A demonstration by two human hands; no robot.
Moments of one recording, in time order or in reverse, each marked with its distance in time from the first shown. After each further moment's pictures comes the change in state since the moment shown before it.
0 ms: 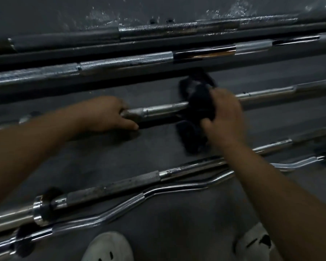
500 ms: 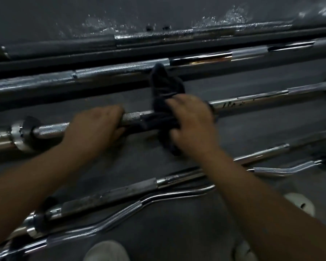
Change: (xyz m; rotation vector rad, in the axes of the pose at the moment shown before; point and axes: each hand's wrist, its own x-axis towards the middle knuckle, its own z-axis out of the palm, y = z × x) left_hand -0.025 0.004 0.036 0.223 0.557 0.050; right_hand 0.000 -0.048 0.018 -0.007 -0.038 -0.224
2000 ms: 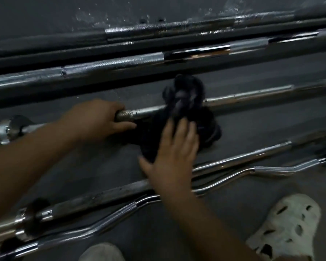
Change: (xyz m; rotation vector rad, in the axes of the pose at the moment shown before) left_hand 0.035 -0.003 -0.009 -0.155 -0.325 -0.030; right_hand -0.065 -0.068 0.027 -0.076 -0.112 0.421
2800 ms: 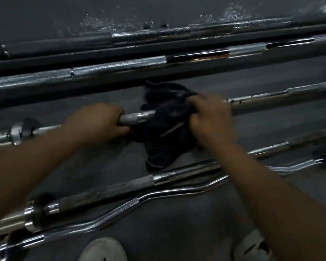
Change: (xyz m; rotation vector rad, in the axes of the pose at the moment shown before) left_hand -0.014 0.003 -0.001 0.013 -0.003 -0.016; right_hand 0.101 0.073 -0.040 0.036 0.156 -0.277
